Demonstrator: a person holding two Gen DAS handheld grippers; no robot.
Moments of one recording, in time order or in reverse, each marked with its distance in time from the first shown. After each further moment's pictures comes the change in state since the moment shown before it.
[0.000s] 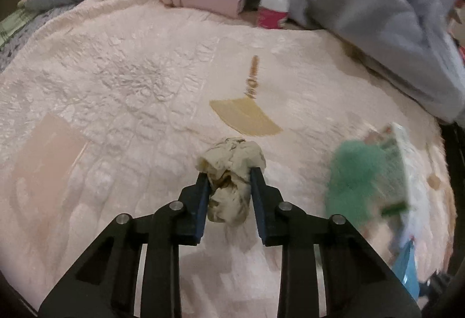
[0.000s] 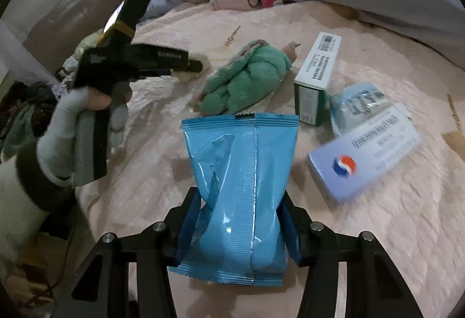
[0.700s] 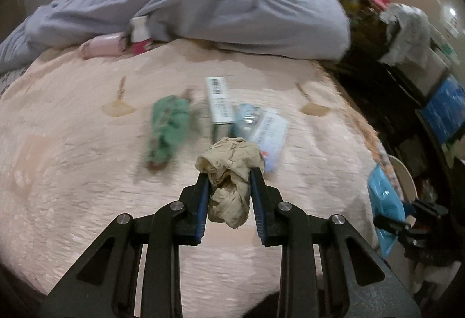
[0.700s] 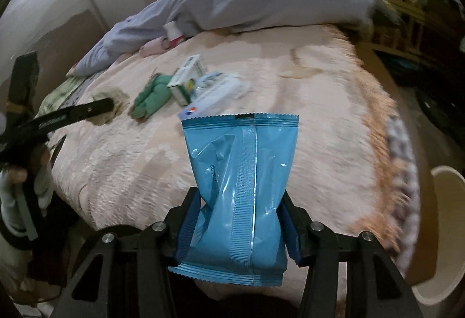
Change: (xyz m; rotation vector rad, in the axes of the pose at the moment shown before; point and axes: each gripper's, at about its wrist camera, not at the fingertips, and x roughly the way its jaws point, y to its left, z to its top) left arm -0.130 -0.150 -0.096 0.305 -0.077 -0.204; right arm -0.144 -0.072 -0.112 0.286 -0.159 -0.209
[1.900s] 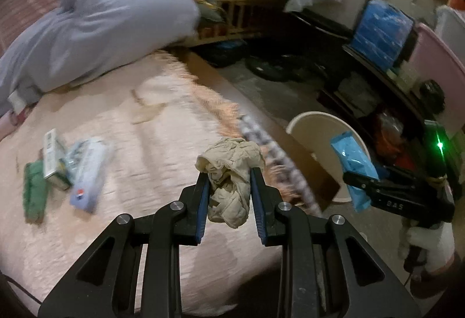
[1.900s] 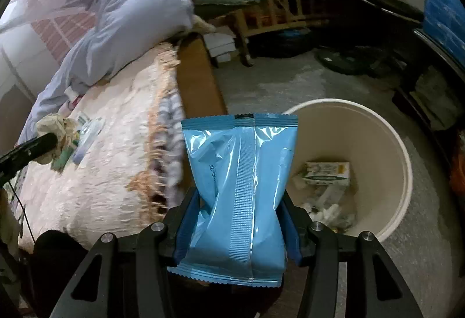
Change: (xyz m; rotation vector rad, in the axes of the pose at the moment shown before) left arm 0.026 -0.231 -0.003 0.376 0.069 -0.240; right arm -0.098 -0.179 -0.078 0.364 -0.096 -0.261
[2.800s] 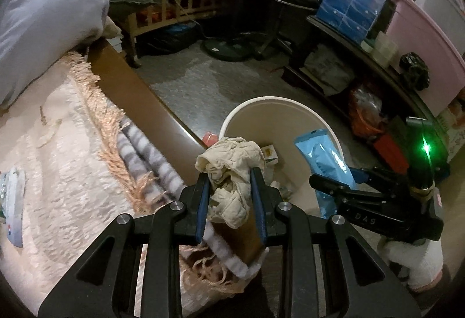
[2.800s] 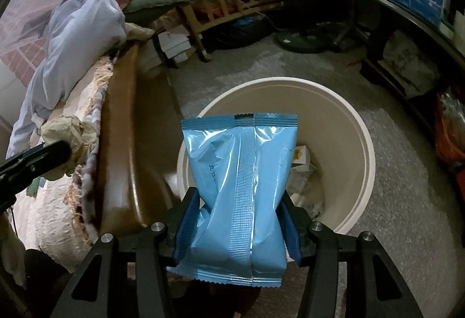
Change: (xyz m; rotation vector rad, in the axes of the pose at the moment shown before) left arm 0.091 -0.103 0.030 0.082 0.098 -0.124; right arm 0.015 -0.094 -0.005 0.144 0.033 -0.085
